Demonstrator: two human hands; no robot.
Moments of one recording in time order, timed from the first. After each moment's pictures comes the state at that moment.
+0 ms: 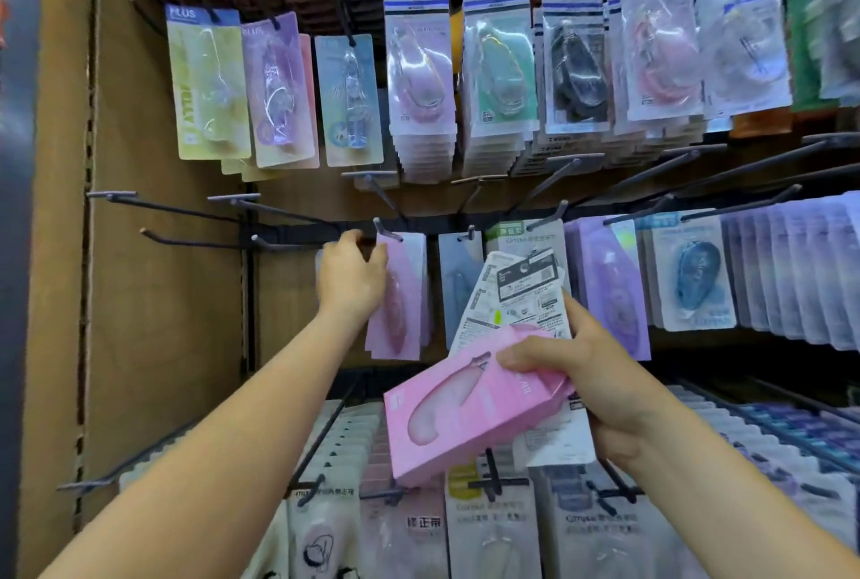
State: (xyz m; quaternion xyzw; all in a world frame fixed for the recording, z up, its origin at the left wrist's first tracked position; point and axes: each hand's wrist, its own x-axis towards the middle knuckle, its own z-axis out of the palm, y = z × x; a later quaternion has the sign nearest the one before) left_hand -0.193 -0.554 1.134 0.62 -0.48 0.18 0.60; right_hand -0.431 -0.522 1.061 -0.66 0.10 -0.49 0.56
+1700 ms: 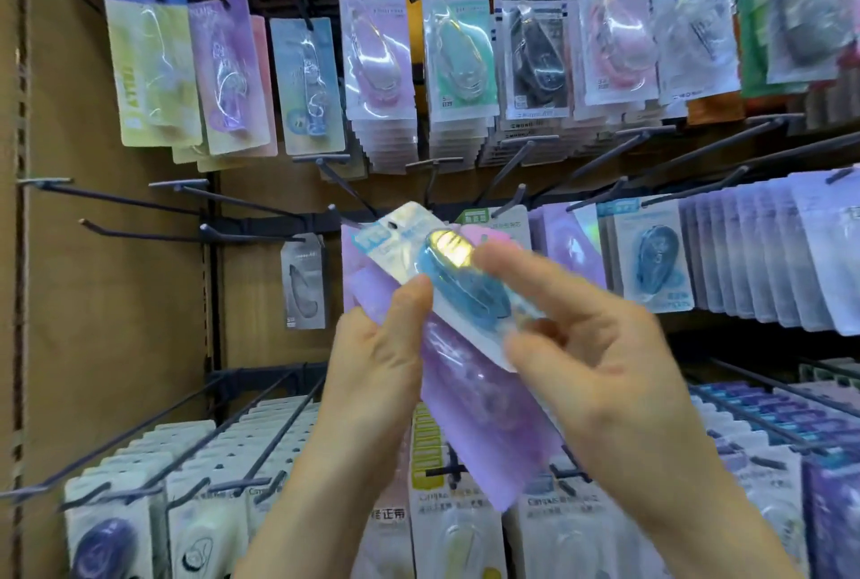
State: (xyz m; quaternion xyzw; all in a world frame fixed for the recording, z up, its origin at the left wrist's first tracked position) left_hand -0.316 -0.445 1.061 0.30 -0.56 -0.18 0.75; right_hand -0.453 -0.465 1.044 -0.75 0.05 -0.62 0.24
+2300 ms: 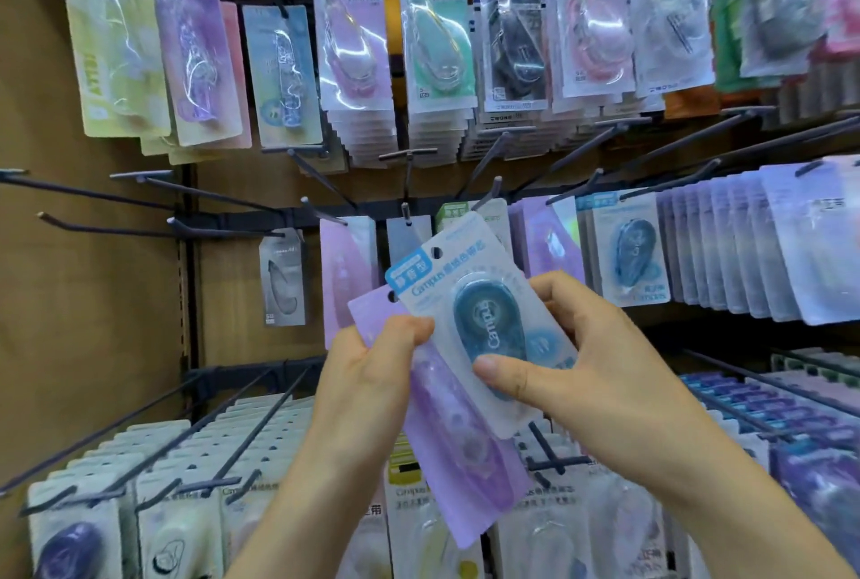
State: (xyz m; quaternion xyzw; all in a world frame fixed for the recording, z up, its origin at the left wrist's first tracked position) left_hand -0.315 -0.450 1.042 0.38 -0.56 -0.22 0.71; right_hand -0.480 -0.484 1.044 -0.76 0.21 -0.55 0.27
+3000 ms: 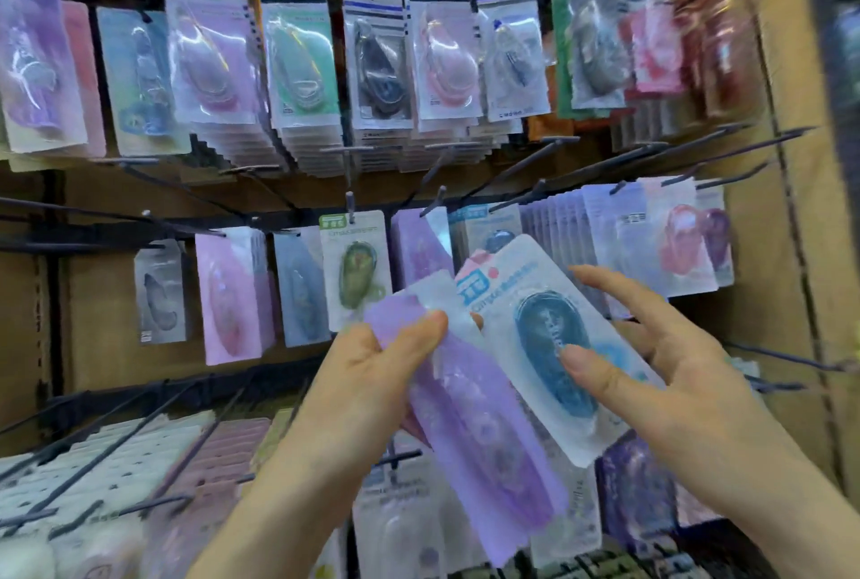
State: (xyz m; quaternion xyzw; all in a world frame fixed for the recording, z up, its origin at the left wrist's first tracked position) left_hand -0.414 -0.451 1.045 0.35 -0.66 -0.26 0.61; right_hand -0.620 -0.476 1.016 -0.71 0.23 -0.63 0.21
